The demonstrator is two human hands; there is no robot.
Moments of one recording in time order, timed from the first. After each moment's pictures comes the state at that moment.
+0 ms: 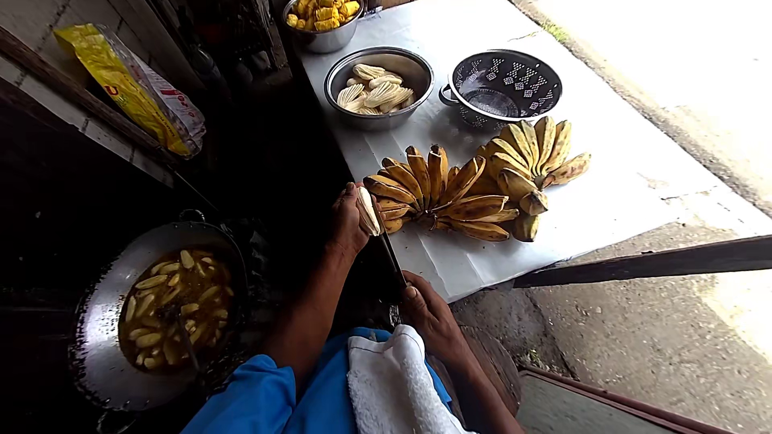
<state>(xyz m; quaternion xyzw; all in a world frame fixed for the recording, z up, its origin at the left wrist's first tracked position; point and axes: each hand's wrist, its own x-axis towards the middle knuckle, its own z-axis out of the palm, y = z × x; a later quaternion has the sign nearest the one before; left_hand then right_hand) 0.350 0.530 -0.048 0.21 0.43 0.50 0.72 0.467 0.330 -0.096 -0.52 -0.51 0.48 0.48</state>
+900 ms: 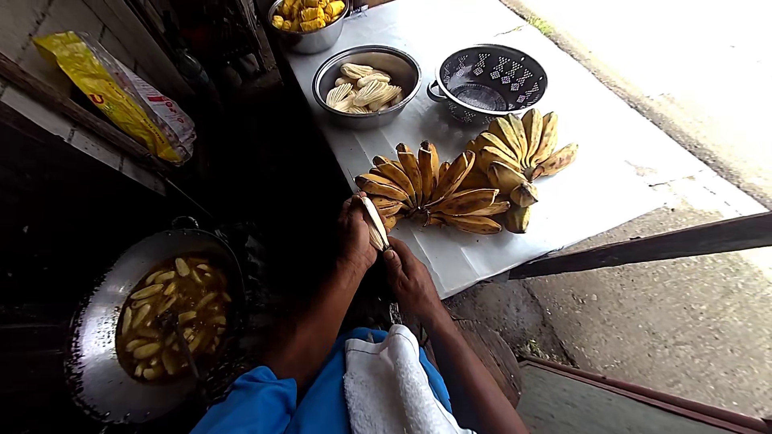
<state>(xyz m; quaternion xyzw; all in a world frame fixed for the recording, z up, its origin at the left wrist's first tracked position) 0.364 0.487 -0.053 0.29 0.43 0.51 0.68 0.461 0.387 -0.103 -0.64 -0.57 0.34 0.39</state>
